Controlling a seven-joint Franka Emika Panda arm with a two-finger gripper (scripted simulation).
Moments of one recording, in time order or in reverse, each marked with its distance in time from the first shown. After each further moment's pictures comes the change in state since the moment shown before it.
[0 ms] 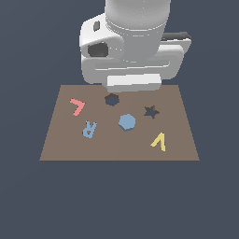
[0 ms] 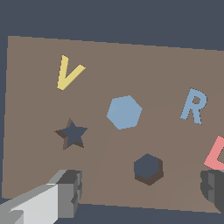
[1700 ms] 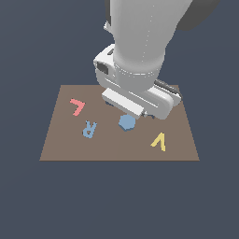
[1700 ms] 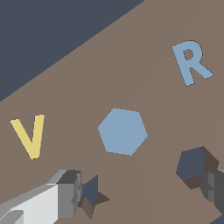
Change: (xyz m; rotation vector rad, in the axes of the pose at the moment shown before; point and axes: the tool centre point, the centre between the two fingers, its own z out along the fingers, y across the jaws) arm 0.022 -0.008 0.054 0.010 0.014 0.679
